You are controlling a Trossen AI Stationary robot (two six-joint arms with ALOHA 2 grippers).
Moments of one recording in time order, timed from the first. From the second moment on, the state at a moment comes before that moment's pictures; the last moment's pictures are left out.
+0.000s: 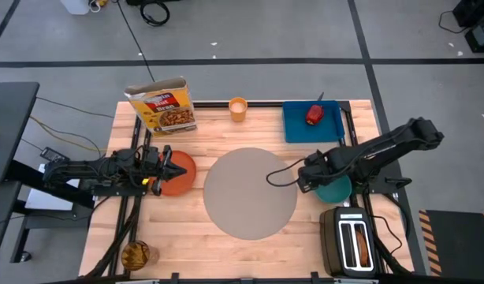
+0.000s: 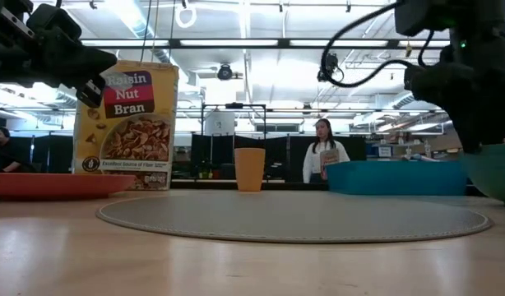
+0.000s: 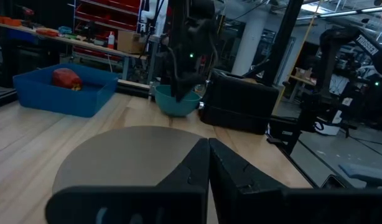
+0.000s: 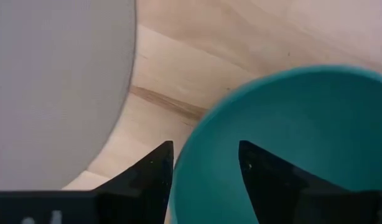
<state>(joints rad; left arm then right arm) 0.01 0.06 0.01 0.10 0.07 -0.25 0.22 1.26 0.78 -1.06 0.05 1.44</state>
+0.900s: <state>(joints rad) 0.01 0.06 0.01 0.10 0.07 -0.25 0.28 1.36 0.99 -1.00 0.12 1.37</state>
